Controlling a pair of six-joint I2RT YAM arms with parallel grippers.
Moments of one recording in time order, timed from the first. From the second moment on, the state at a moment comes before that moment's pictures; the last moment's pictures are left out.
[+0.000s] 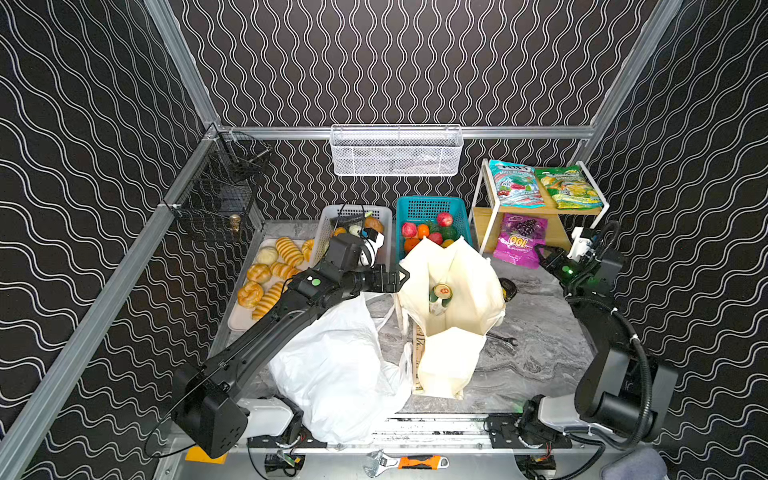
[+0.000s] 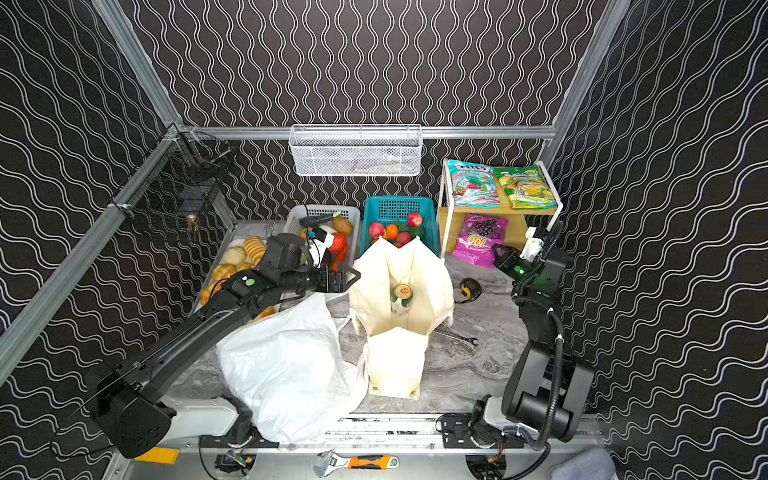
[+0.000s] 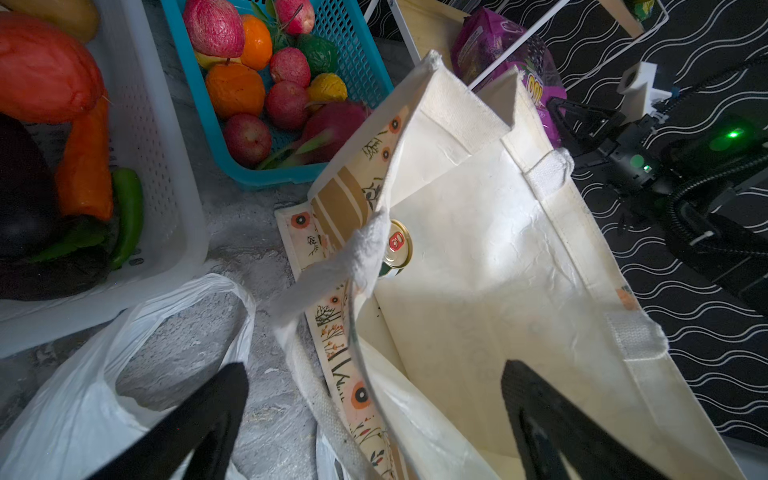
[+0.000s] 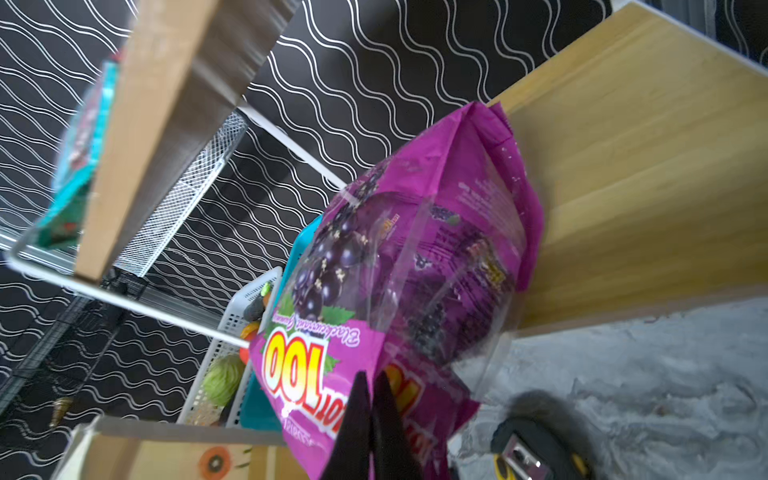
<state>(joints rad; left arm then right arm) -0.58 1.32 1.22 -0.50 0.31 -0.49 -0.41 1.38 0.90 0.17 -0.74 0.56</state>
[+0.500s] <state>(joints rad) -0.58 1.33 1.22 -0.53 0.36 -0.48 -0.41 1.11 1.02 -0.26 -0.71 0.61</state>
